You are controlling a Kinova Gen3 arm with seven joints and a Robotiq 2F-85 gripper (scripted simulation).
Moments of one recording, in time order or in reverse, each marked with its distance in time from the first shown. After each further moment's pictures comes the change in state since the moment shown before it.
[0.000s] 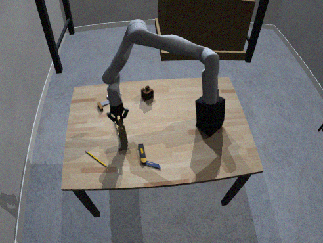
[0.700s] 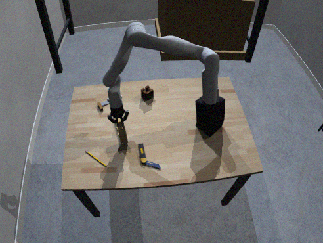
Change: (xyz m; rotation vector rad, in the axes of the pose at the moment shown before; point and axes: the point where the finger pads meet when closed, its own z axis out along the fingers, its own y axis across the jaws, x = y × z) arm 0.000 0.000 0.017 0.000 0.000 0.000
